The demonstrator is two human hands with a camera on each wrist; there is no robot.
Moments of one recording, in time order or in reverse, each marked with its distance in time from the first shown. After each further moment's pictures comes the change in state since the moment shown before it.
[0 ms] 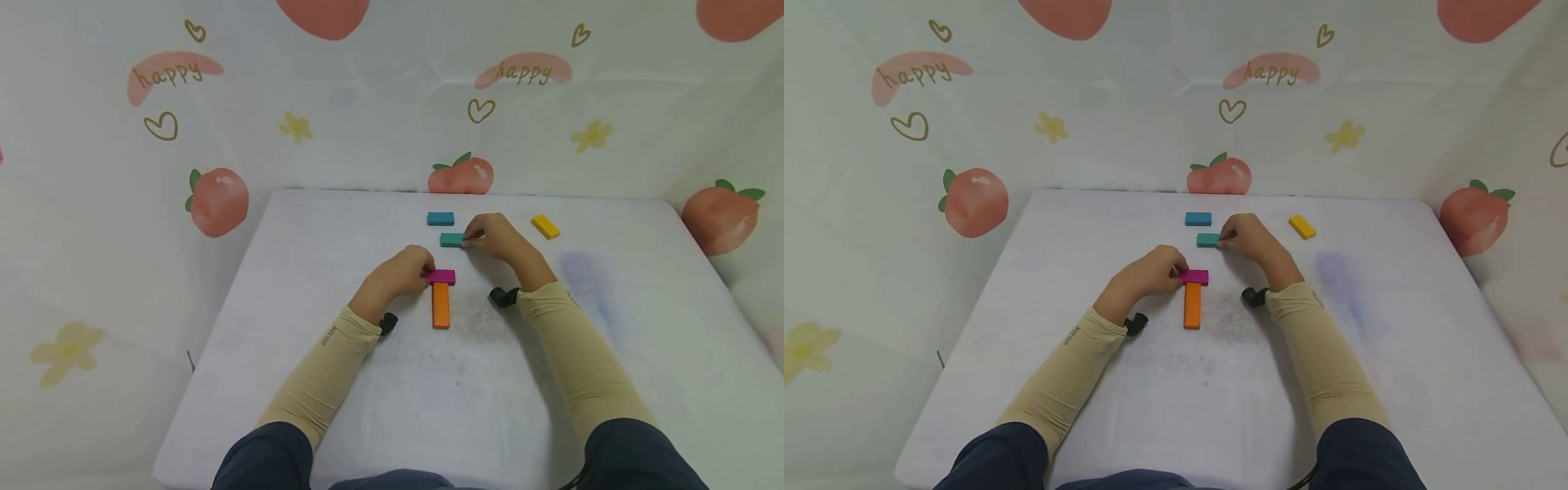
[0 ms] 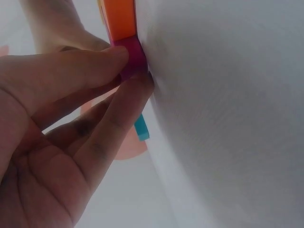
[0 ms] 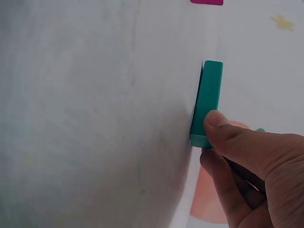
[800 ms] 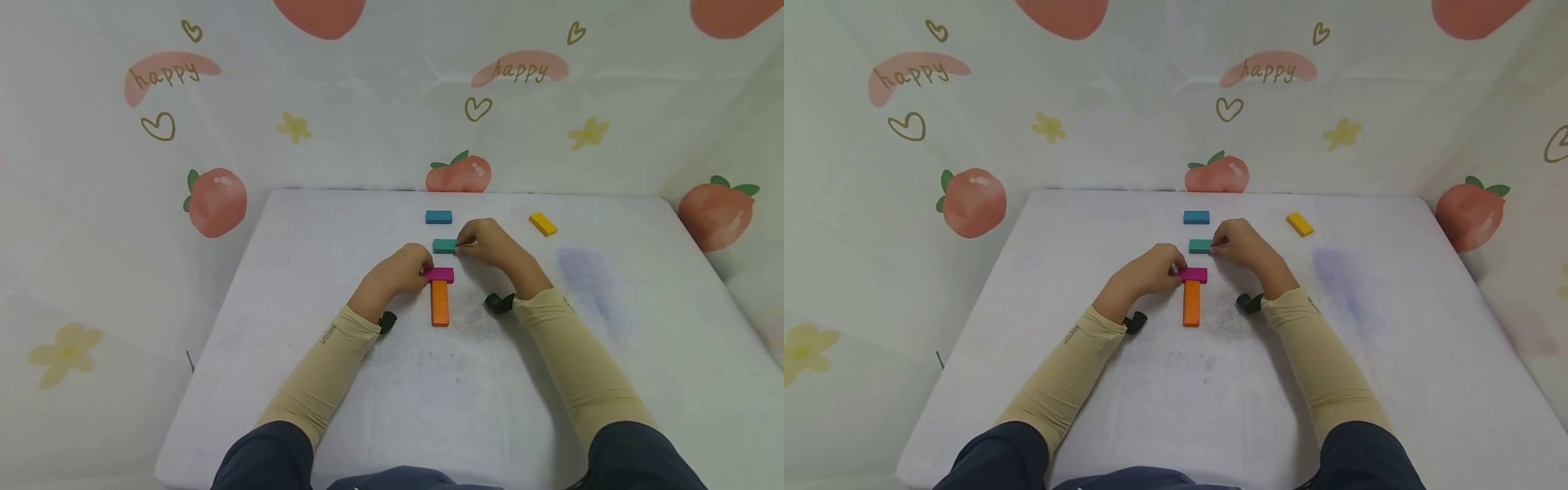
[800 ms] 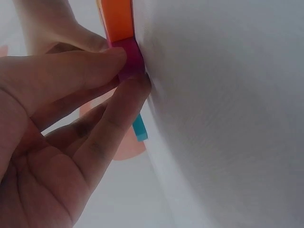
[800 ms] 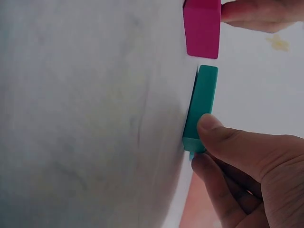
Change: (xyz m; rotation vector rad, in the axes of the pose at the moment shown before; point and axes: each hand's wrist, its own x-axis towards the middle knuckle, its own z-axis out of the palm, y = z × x) left_hand 0.000 -0.001 0.000 0.010 0.015 0.024; right_hand -0.012 -0.015 0.012 -0.031 -0.005 -0.070
